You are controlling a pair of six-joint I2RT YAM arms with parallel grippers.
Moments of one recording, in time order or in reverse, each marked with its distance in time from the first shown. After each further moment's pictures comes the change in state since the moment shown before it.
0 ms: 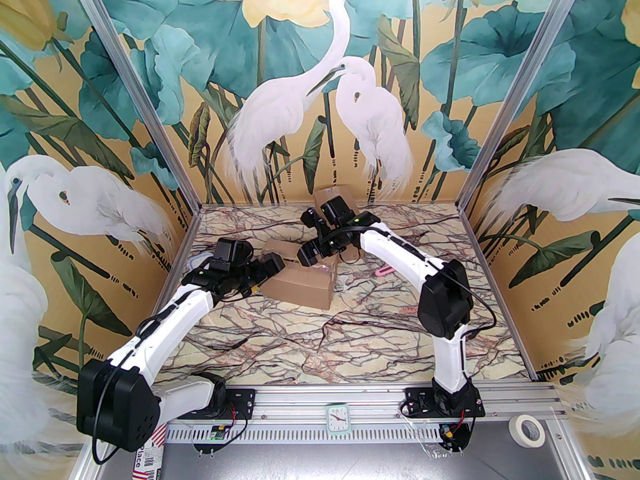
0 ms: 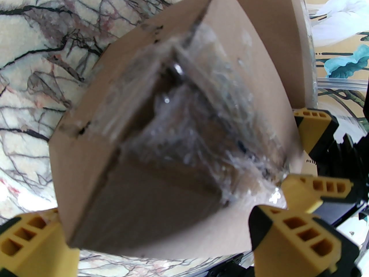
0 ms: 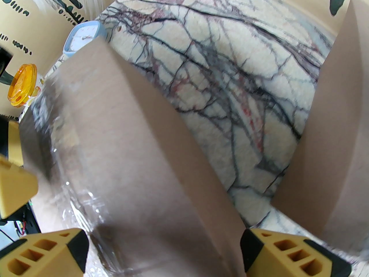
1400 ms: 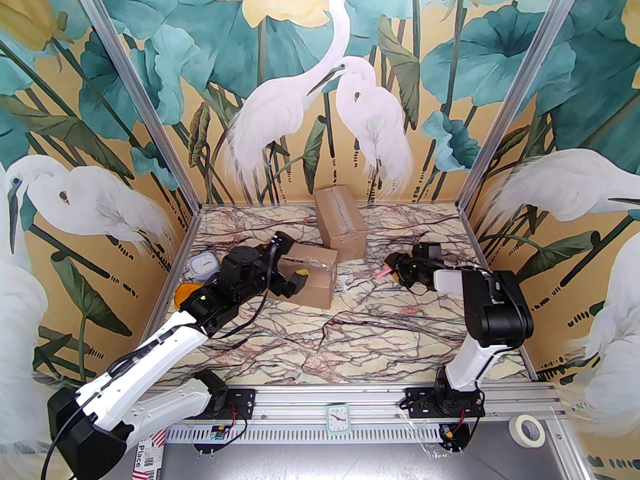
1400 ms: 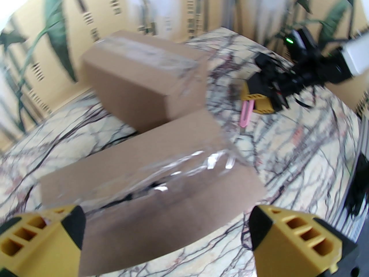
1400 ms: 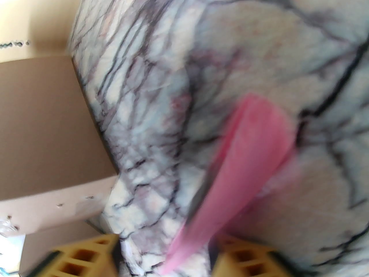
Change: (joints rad) left arm -0.335 -0.246 -0.047 0.233 -0.318 0.800; right arm -0.660 -0.217 -0.995 0.923 -0.163 0.847
